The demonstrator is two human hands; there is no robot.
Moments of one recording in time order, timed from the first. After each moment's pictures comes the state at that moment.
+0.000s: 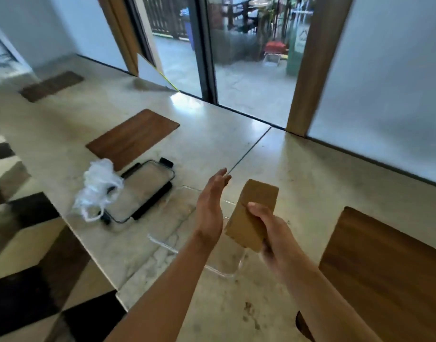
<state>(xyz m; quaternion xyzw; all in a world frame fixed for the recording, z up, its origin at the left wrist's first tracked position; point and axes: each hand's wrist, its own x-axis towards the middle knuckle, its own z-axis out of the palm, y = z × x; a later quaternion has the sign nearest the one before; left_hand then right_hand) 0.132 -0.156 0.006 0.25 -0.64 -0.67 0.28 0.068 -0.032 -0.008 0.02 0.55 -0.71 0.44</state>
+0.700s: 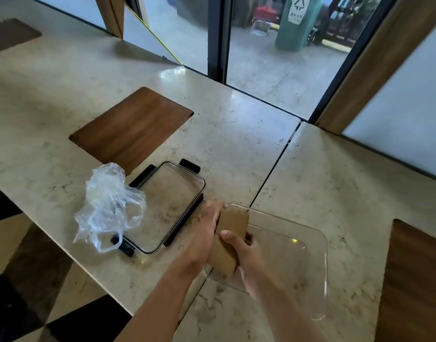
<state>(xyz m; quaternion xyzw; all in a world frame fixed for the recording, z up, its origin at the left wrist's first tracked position) 0.203 -0.355 -0.065 0.28 -0.54 -0.79 -0.03 0.150 -0.238 -0.092 0.12 0.62 -0.64 0.43</state>
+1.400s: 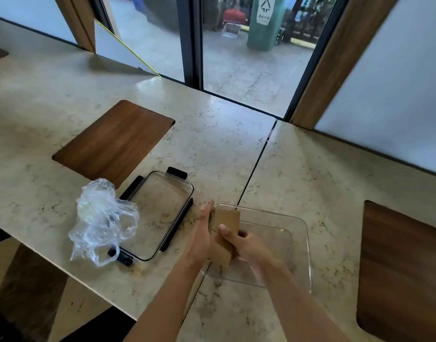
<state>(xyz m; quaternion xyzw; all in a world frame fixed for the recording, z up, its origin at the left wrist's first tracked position) 0.195 -0.351 -0.072 0.30 -0.55 -0.78 0.02 0.132 -0.224 -0.067 0.04 0.70 -0.54 0.46</state>
